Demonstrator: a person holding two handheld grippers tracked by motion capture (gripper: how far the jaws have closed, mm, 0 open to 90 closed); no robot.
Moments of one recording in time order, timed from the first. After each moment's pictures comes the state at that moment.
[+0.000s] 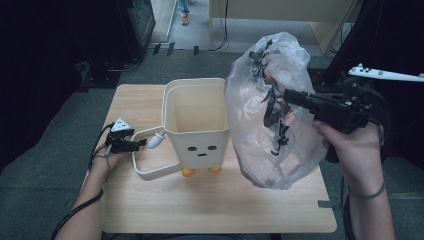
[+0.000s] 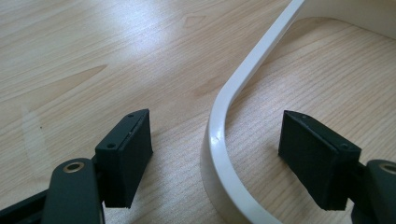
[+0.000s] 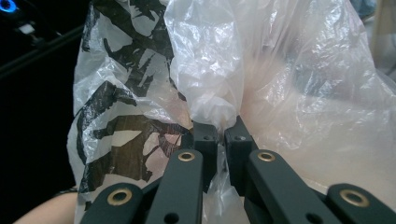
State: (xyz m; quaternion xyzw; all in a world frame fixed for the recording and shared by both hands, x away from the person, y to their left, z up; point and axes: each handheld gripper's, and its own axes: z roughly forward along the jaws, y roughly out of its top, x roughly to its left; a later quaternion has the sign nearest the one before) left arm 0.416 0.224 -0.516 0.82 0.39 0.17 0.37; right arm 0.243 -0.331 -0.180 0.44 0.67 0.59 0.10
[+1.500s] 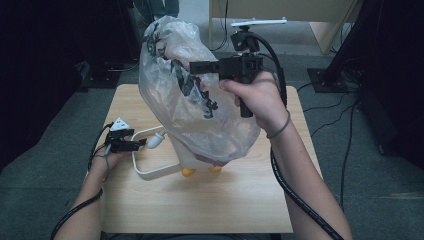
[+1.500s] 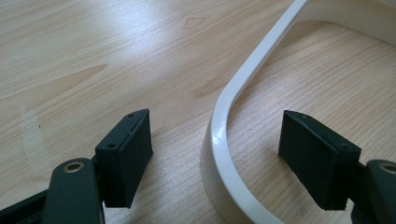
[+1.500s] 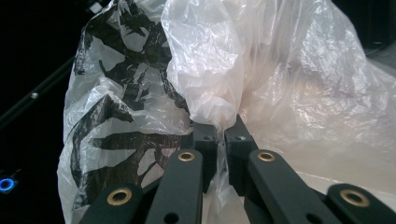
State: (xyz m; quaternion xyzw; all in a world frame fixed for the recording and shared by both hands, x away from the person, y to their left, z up) left arm 0.417 0.226 -0.516 0.82 0.40 0.17 0.38; right arm 0.353 -0.179 -0.164 0.39 0.72 0.57 -0.07
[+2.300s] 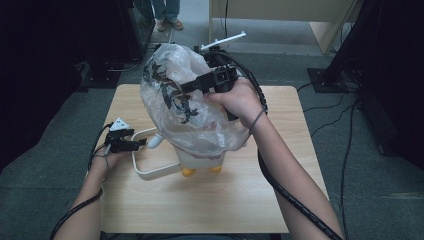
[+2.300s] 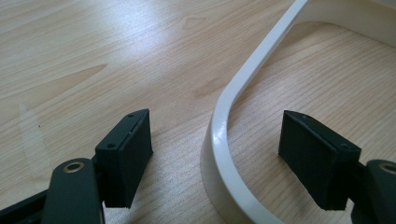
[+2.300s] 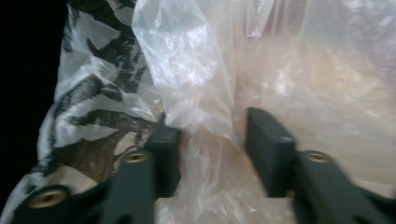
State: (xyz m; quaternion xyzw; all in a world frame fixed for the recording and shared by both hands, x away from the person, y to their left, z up) left arm 0.417 0.226 -0.516 0.82 0.40 0.16 0.38; right arm 0.392 -0.144 -0.222 0.44 0.78 0.45 -0.04
